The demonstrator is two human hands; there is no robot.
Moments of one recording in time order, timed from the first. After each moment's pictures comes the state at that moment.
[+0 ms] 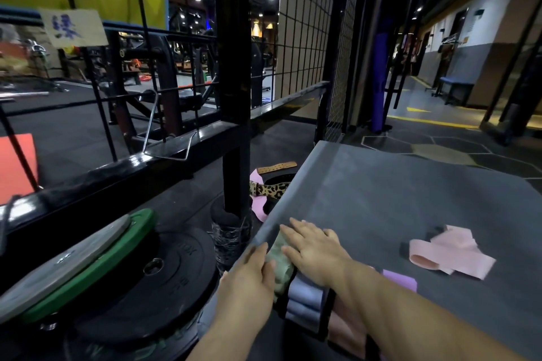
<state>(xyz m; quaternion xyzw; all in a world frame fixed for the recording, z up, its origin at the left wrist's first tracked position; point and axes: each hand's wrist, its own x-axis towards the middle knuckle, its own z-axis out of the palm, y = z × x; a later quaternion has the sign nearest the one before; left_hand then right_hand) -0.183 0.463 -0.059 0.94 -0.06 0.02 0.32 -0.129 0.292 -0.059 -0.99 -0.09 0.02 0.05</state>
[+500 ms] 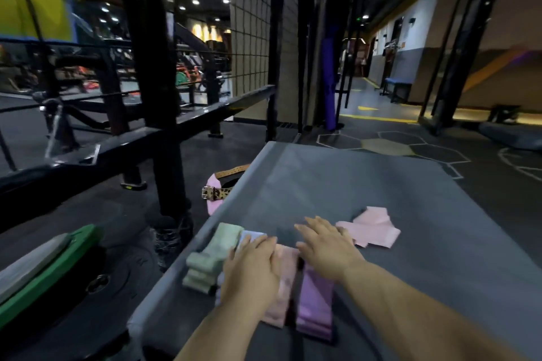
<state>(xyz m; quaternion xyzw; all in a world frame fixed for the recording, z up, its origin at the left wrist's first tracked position) -0.215 0.357 -0.039 0.96 -0.20 0.05 0.21 -0.209 0.173 -0.047 -1.00 0.03 -0.02 0.05</state>
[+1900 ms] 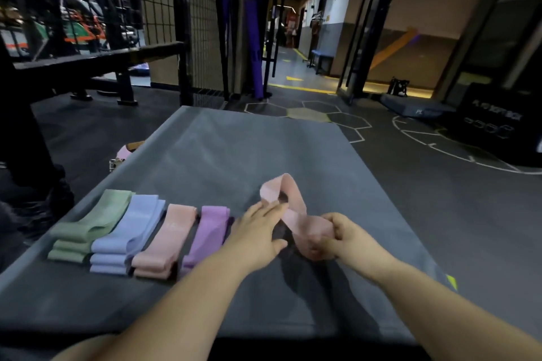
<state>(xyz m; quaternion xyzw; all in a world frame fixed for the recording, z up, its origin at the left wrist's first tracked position) -0.282 0.209 -0.045 0.88 -0.43 -0.07 0.20 -0.407 0.033 -0.048 -0.84 0.21 -0.07 0.49</state>
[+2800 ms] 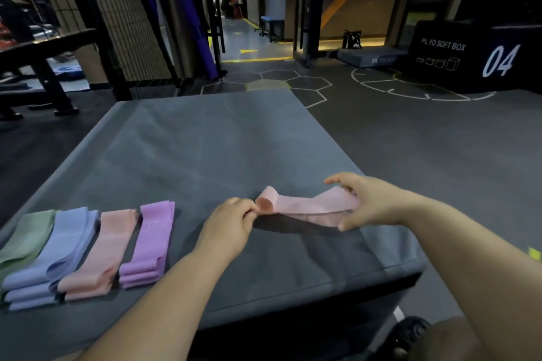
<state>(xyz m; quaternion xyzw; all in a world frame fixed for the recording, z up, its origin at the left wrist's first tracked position) -0.301 0.162 -0.078 0.87 -0.43 -0.01 0.26 -0.486 -0.049 -0.016 -0.95 0.23 0.02 0.23</state>
